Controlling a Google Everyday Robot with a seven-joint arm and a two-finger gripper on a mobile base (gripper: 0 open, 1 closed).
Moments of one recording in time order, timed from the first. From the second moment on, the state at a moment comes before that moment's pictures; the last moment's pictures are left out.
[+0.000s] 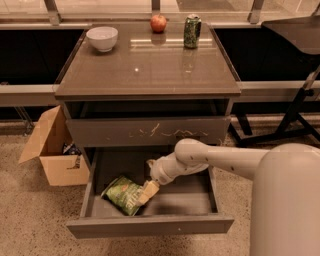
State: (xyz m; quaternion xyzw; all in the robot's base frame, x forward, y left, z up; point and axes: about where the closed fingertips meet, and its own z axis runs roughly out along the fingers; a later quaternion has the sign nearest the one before) arm 0.582 0.050 0.477 -0.57 0.72 0.28 0.26
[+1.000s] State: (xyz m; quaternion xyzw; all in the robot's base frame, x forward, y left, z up) arm 0.606 0.112 0.417 -0.56 0.73 0.30 0.25
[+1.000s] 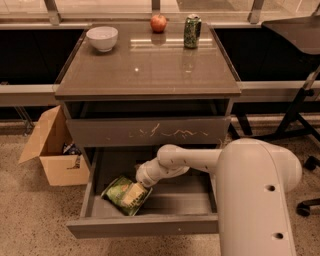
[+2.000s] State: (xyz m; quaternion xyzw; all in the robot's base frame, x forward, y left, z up) arm 0.599 0.135 0.398 -0.55 0.73 0.34 0.24
